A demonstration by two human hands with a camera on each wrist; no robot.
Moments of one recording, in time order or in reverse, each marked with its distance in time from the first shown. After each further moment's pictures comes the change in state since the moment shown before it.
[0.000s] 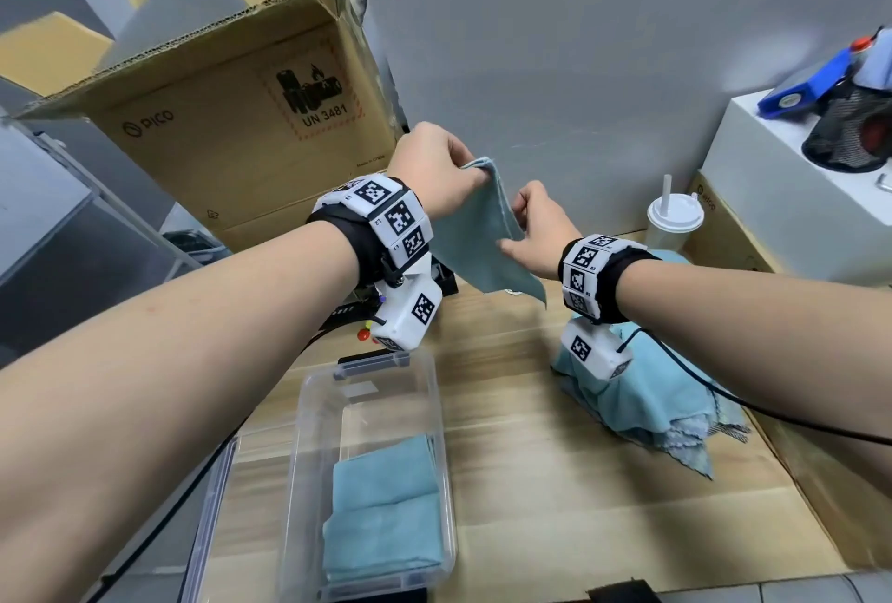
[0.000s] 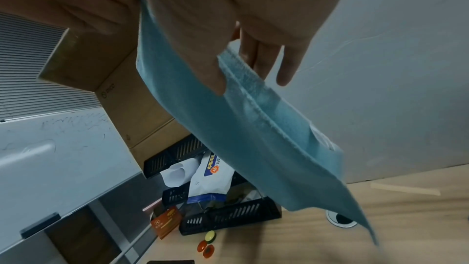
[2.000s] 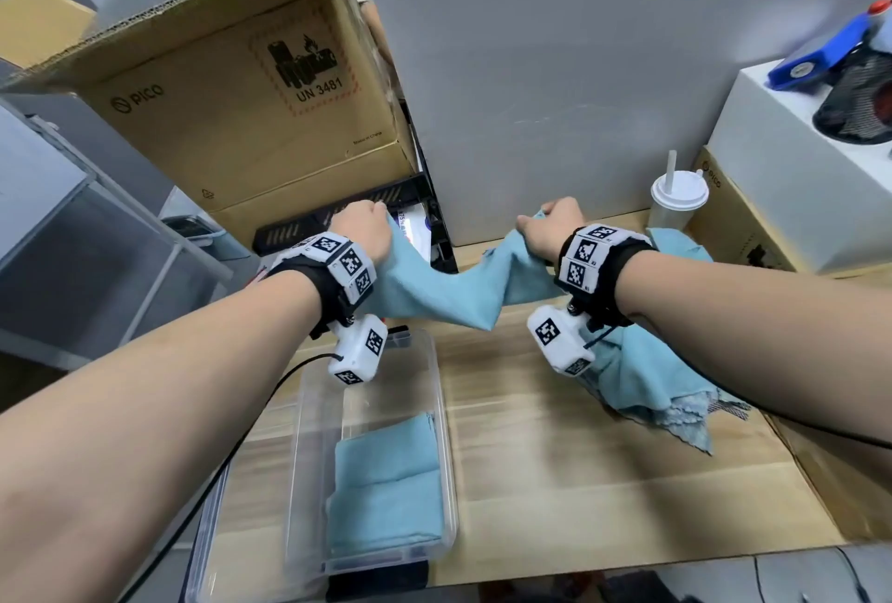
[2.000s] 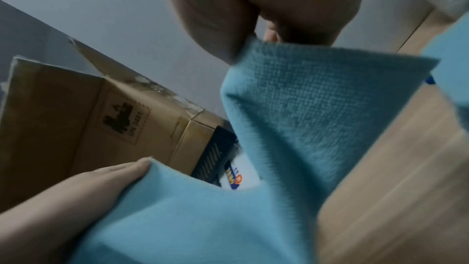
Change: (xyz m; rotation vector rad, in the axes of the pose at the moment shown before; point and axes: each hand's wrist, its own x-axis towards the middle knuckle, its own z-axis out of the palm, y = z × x) left_hand -0.021 -0.123 0.021 0.330 -0.002 -0.369; right_hand -0.008 0.006 0.013 0.204 0.151 0.517
